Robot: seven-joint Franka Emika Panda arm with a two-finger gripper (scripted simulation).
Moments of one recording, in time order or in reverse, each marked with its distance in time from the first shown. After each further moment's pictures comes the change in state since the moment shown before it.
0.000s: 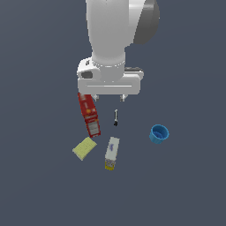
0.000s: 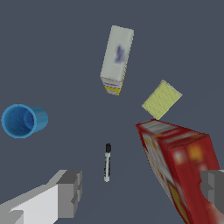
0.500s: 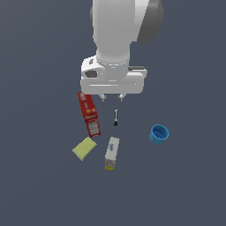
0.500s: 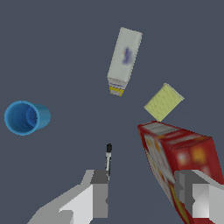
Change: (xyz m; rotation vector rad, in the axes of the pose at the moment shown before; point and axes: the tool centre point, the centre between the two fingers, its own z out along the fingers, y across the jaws) arm 0.000 -0.009 -0.003 -0.012 0.005 -0.038
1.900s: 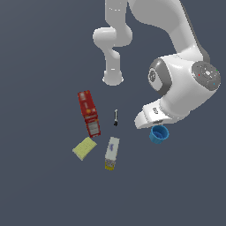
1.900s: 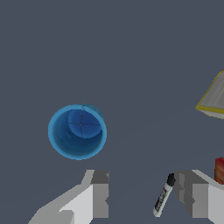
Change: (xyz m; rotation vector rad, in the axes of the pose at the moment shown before) arm 0.049 -0.184 0.115 -0.031 -0.156 -0.201
